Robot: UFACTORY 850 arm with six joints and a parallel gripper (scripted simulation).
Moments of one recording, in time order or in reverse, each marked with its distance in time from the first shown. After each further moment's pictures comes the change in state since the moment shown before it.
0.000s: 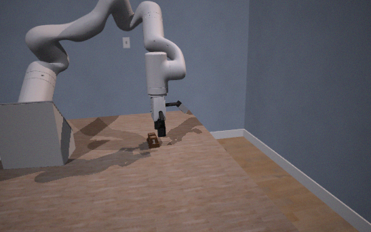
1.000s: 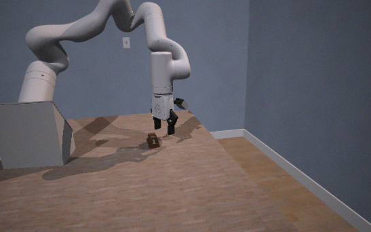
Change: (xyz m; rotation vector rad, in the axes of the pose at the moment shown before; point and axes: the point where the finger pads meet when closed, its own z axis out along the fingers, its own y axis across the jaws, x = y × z) arm 0.020 -0.010 0.000 0.002 -0.007 -0.478
